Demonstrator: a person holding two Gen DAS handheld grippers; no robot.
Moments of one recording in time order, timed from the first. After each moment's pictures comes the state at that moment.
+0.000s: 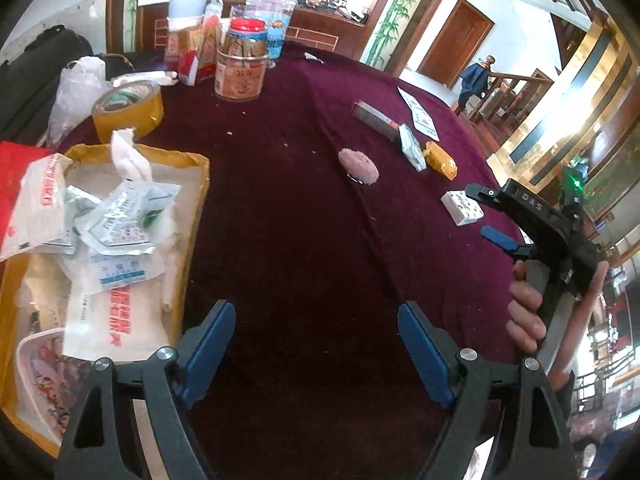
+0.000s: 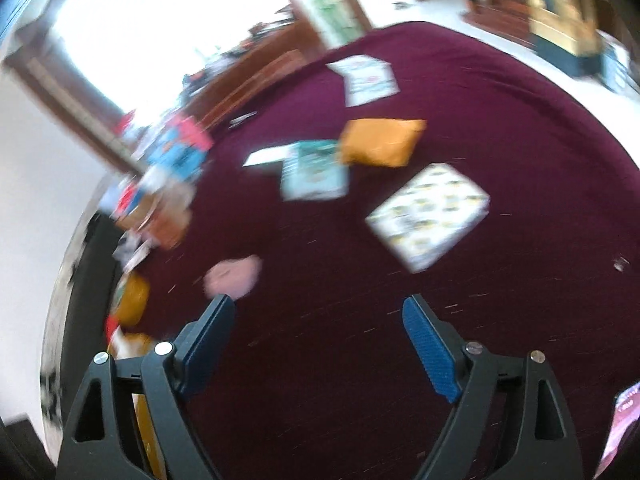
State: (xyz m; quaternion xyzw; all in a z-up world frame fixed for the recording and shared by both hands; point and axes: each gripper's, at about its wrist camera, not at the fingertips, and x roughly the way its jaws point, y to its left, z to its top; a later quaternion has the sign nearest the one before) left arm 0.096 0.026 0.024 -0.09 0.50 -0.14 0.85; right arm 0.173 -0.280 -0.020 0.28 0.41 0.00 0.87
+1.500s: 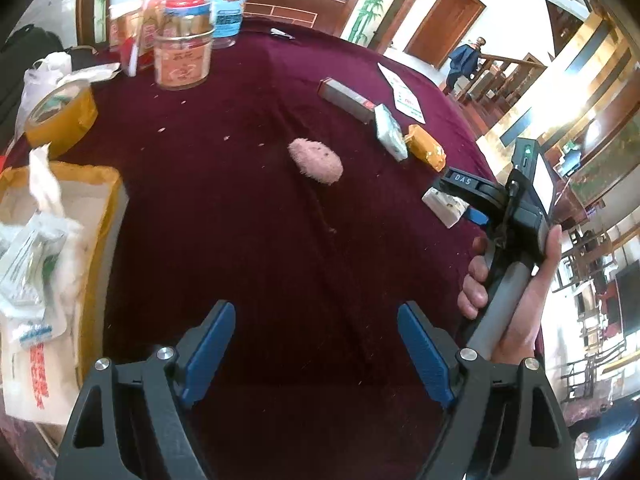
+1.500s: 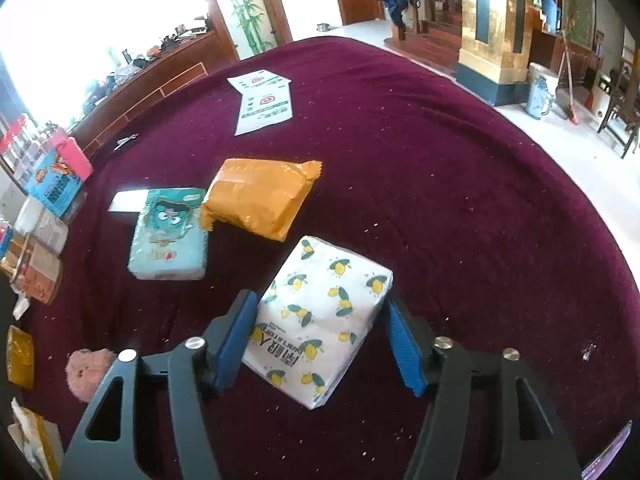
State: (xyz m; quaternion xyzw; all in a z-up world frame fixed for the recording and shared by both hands) left arm 0.150 -0.035 0.002 -0.08 0.52 -0.18 0.83; right arm 0.244 -0.319 -0.059 0.20 0.43 -0.19 0.86
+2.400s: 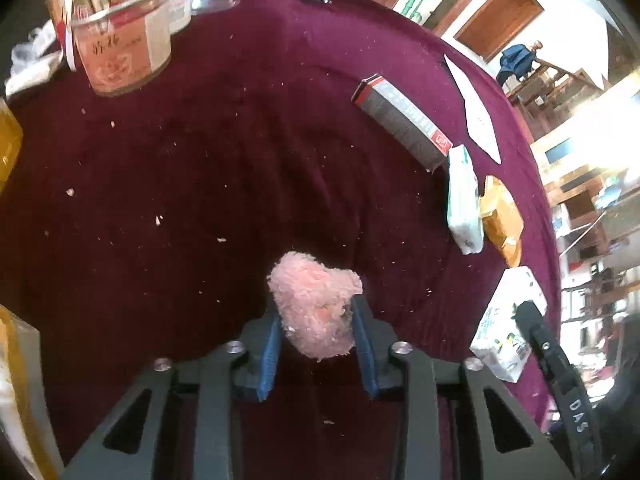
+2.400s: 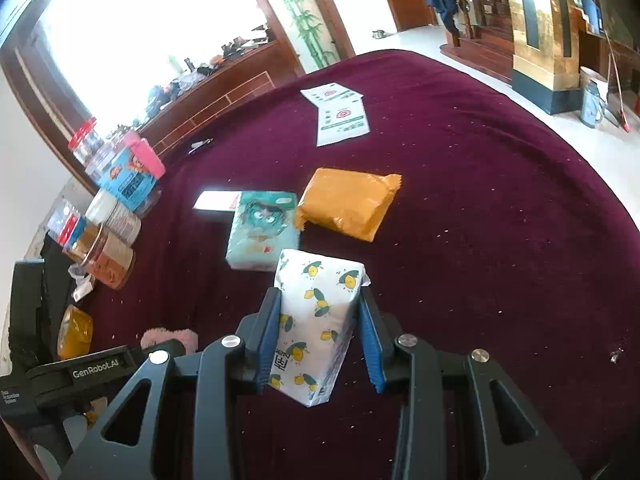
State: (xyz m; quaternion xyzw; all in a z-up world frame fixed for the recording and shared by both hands) left arm 0.301 -0.086 -0.054 -0.10 0.59 -0.10 0.80; right arm 0.232 -0.299 -0.032 0.22 0.39 -0.07 0.89
